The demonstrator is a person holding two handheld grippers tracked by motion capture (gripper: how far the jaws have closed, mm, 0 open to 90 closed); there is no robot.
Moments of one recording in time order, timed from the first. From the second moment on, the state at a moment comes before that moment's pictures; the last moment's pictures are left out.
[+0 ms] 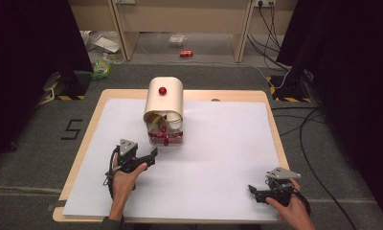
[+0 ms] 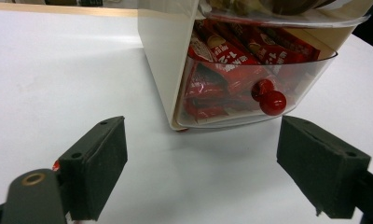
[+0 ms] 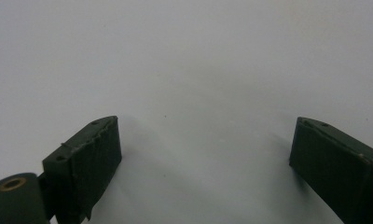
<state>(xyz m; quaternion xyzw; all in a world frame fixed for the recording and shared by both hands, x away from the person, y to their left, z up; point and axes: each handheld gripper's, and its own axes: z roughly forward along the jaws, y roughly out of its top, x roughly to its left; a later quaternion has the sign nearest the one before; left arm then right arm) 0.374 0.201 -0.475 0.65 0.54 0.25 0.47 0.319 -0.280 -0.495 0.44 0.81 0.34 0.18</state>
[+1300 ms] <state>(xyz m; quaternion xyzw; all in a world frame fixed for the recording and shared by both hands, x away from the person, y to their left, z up) 0.335 0.203 -0.469 0.66 0.53 0.26 0.46 0.320 -0.280 -0.496 0.43 0.81 0.34 0.18</state>
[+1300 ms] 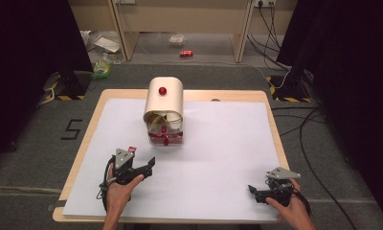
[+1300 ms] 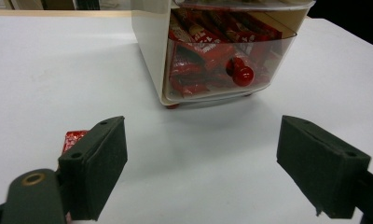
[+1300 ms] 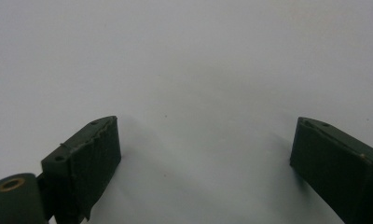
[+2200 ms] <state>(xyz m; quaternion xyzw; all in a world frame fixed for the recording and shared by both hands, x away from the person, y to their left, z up) 0.308 0.210 -0.487 0.68 0.52 0.24 0.45 0.319 -0.280 -0.496 0.43 0.81 0.34 0.18</state>
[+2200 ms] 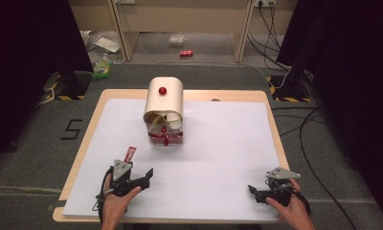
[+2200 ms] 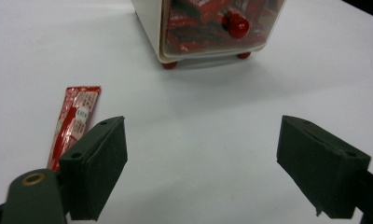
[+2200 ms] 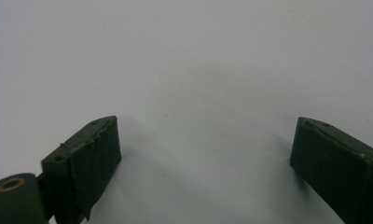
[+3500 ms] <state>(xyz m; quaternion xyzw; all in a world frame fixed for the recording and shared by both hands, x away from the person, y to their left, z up) 0.254 0.205 -0.511 0.72 0.51 0.24 0.40 0.319 -0.280 -0.496 0.43 0.82 0.34 0.18</state>
